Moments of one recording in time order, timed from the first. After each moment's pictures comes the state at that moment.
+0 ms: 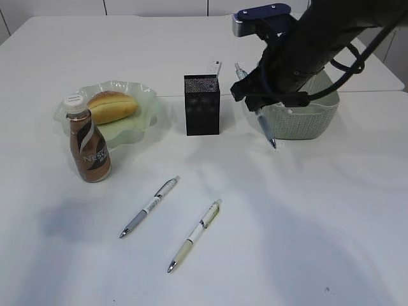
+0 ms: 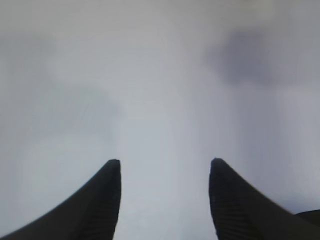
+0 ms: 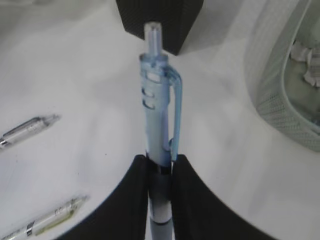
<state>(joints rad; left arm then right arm) -0.05 1.06 -0.94 0.11 1.08 0.01 0.34 1.87 -1.48 0.11 0.67 -0.18</state>
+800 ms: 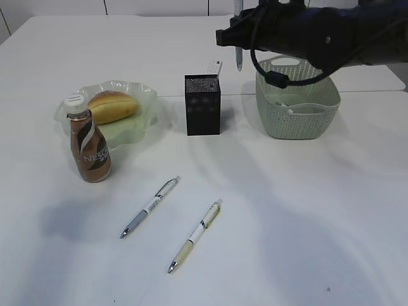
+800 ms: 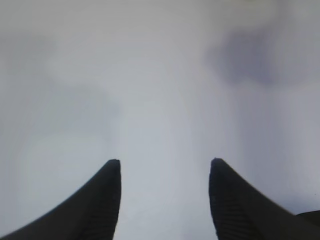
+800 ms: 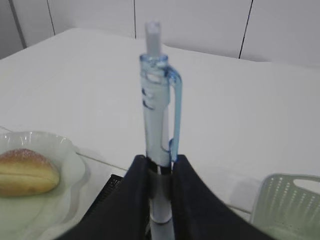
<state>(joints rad) -0.05 1.06 -0.94 0.11 1.08 0.01 0.34 1.91 -1.39 0.11 -0.20 -0.14</state>
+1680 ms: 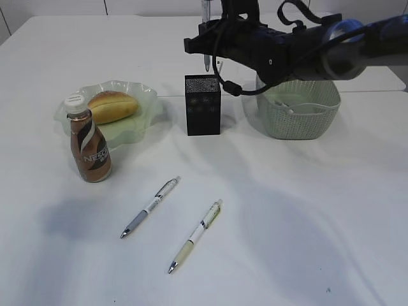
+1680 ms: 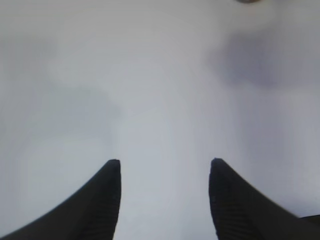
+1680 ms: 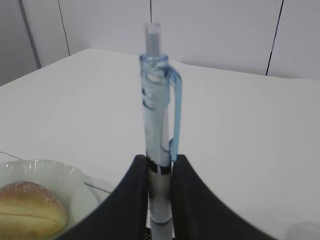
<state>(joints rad) -0.05 1.06 -0.94 0.11 1.07 0.00 0.38 2.18 -1.66 0.05 -0.27 -0.07</state>
